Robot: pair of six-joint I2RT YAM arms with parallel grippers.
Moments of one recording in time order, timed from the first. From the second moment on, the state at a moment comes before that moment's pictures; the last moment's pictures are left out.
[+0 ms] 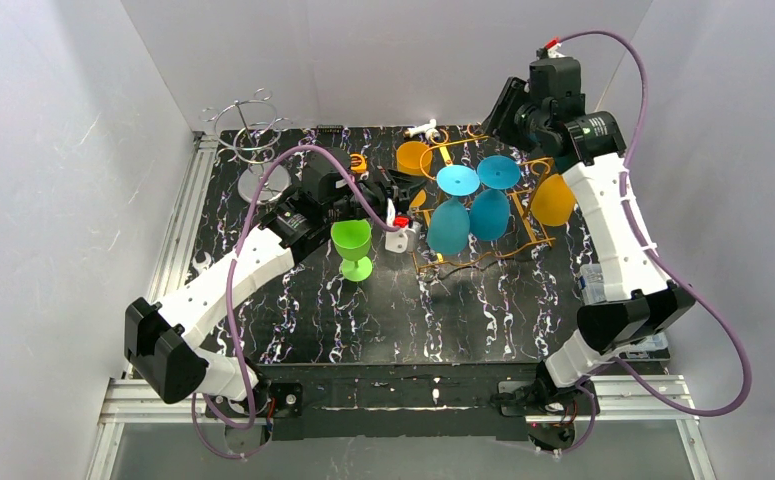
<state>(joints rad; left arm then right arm) -0.72 1.37 1.28 -0.10 0.59 1.34 0.33 1.59 1.98 -0.93 0.07 0.56</state>
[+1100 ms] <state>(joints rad) -0.71 1.19 1.20 -0.19 0.56 1.23 0.32 1.57 1.85 -0.82 0.16 0.63</state>
